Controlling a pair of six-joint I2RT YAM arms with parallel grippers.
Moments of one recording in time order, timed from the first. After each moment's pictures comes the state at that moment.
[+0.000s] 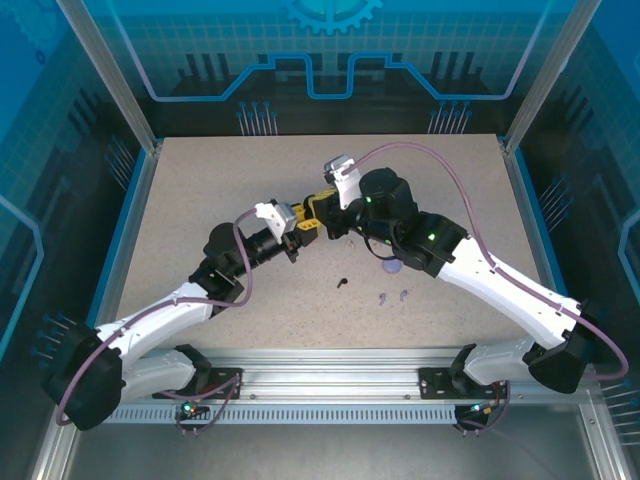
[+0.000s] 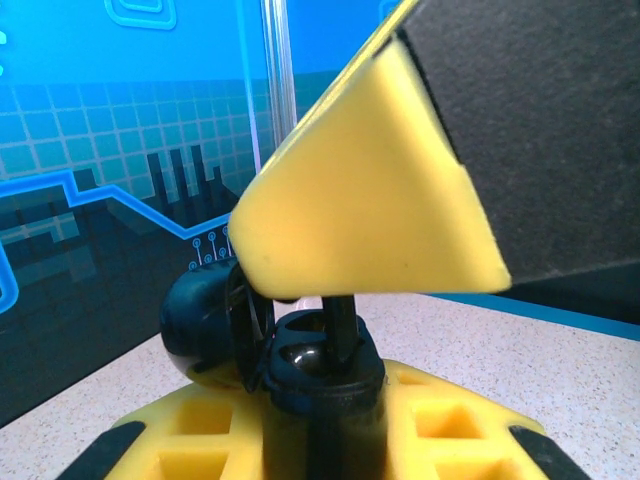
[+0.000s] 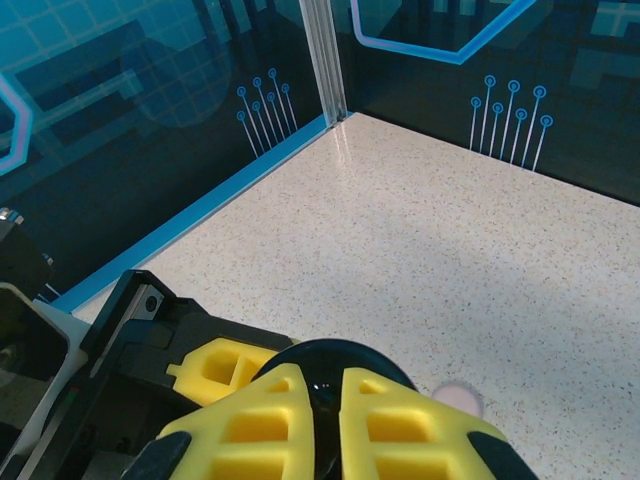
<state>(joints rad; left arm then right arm) -0.59 1.12 0.60 0.66 0.34 0.03 0.87 1.32 1.36 -0.41 0.03 0.19</state>
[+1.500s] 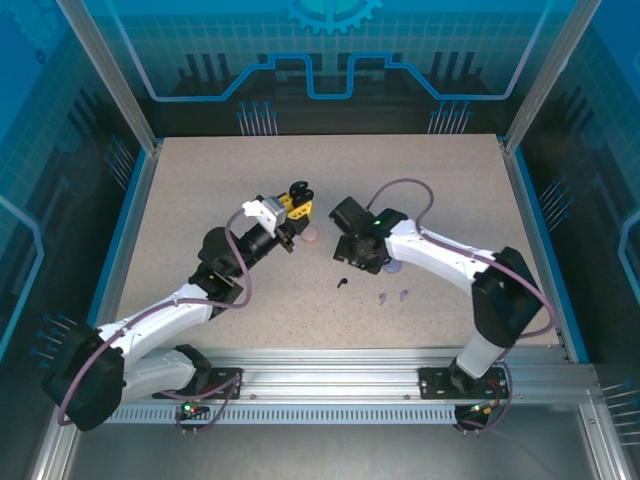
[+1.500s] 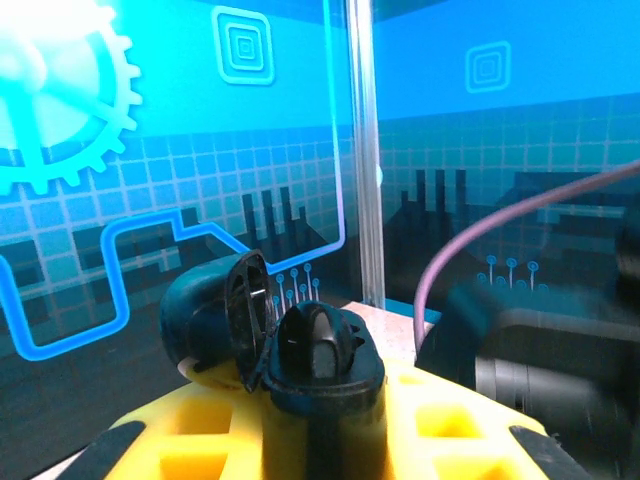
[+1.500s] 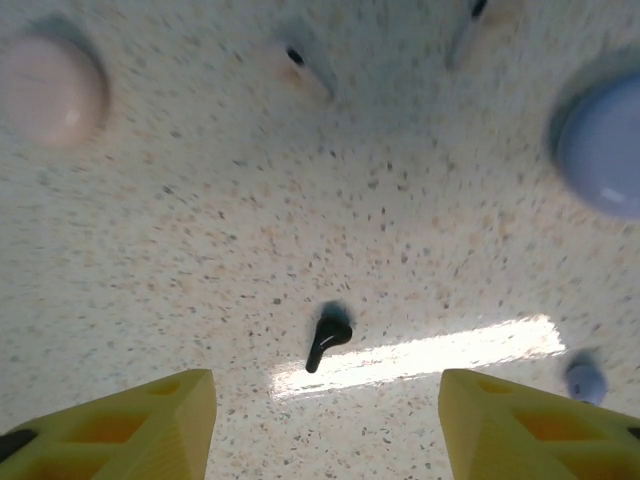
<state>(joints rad) -0.56 1.12 0.57 0.80 0.18 0.04 0.75 1.69 1.26 -0.85 0.11 1.13</state>
